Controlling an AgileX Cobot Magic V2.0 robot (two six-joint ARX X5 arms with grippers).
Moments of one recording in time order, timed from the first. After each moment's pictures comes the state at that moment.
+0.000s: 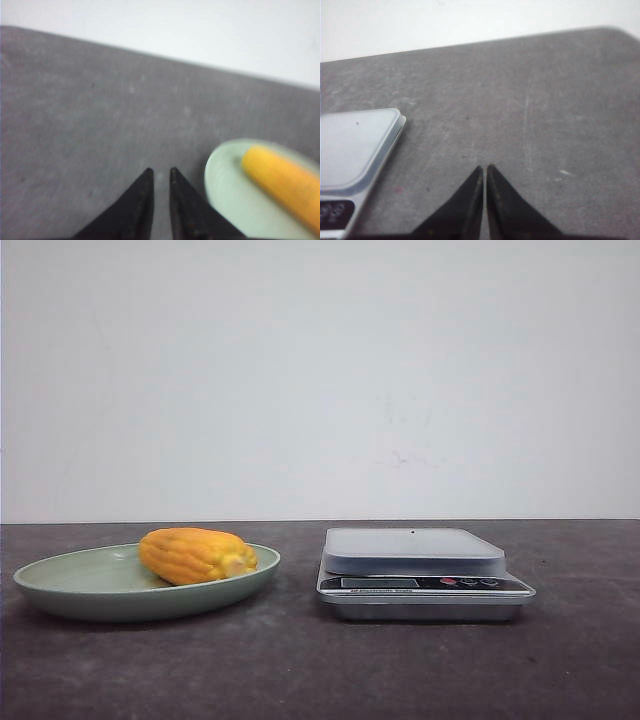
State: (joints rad) left arm -0.04 0.01 0.04 -0.13 -0.03 -0.25; right arm 0.02 0.02 0.06 -0.23 -0.06 0.22
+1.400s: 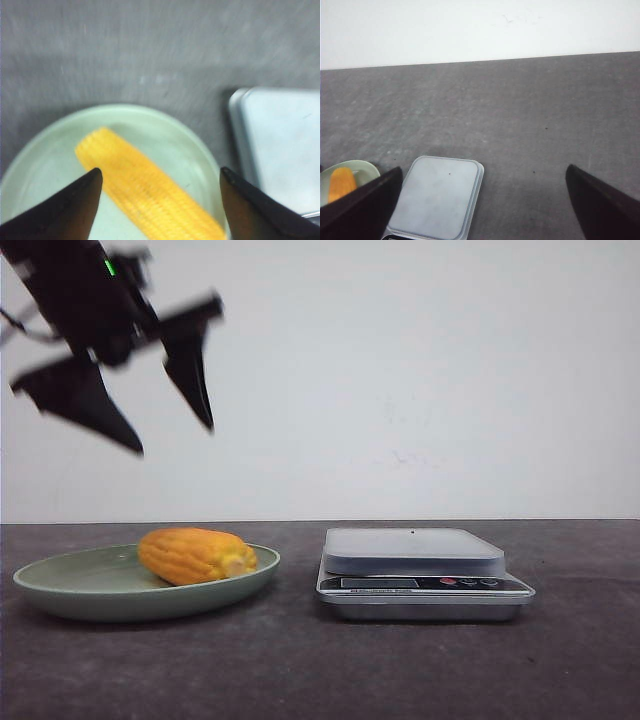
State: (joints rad) left arm -0.47 1.48 1.05 -0.38 -0.02 -0.43; right arm 0.11 0.75 0.94 -0.54 -0.21 0.18
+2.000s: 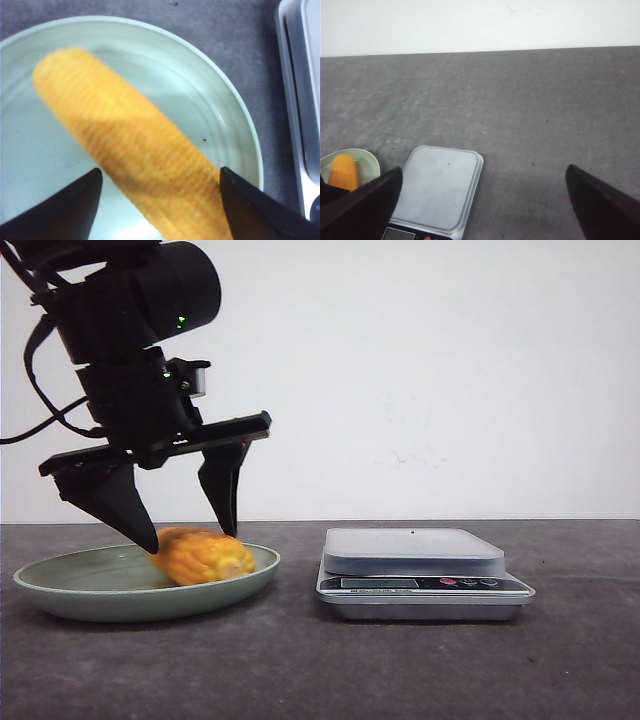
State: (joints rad) left arm -0.57 1.64 1.05 -0.42 -0.08 -0.46; right arm 0.11 0.75 0.94 -0.57 -0.21 0.16
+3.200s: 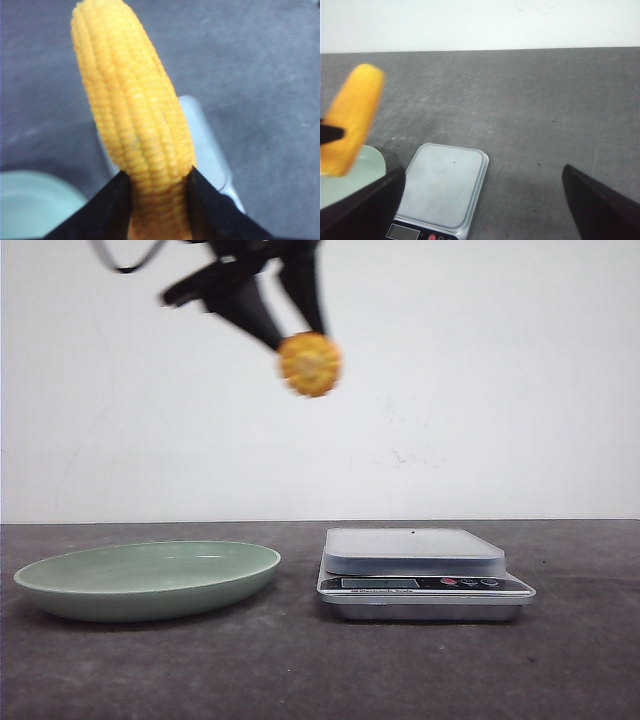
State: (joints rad) left arm -0.75 1.66 1.52 -0.57 -0.05 -0.36; right arm 0.13 0.75 0.94 -0.57 -0.21 0.16
